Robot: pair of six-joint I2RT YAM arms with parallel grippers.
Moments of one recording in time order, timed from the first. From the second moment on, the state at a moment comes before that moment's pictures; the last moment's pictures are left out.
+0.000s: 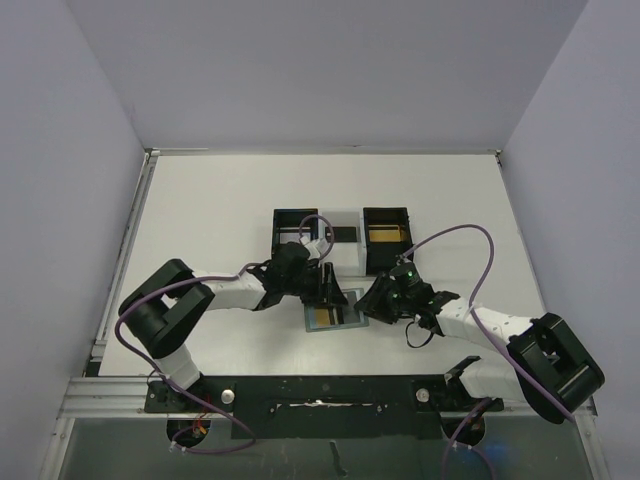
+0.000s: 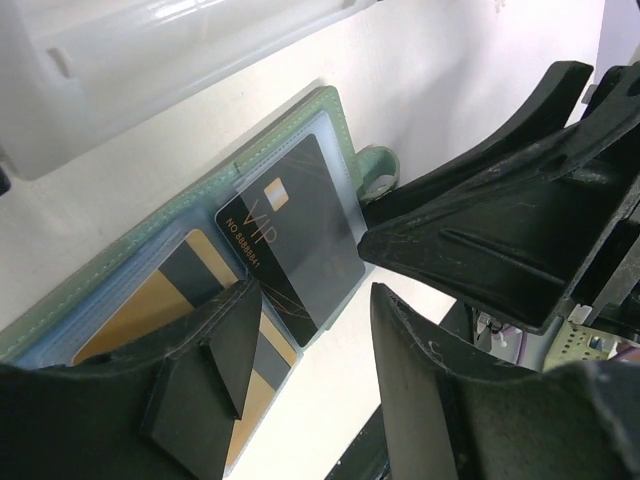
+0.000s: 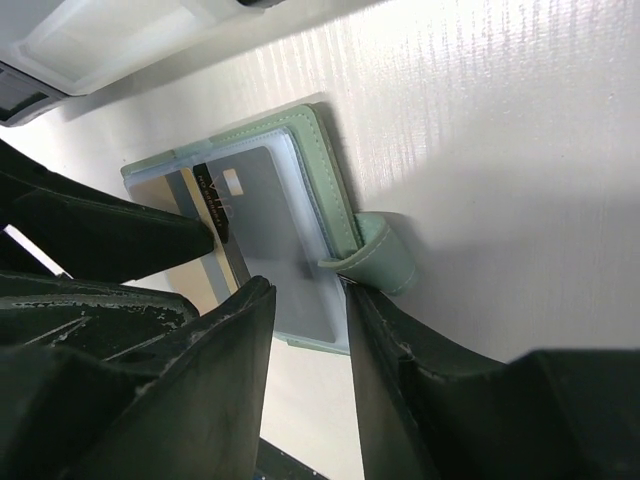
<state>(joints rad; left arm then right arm) -0.79 1.71 0.75 0.25 0.39 -0.83 0.60 1.23 0.40 -0.01 -0.14 1.02</state>
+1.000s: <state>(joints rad) -0.80 1.76 0.72 0.36 0.35 -0.93 0.59 1.25 0.44 -0.09 -0.16 0.98</state>
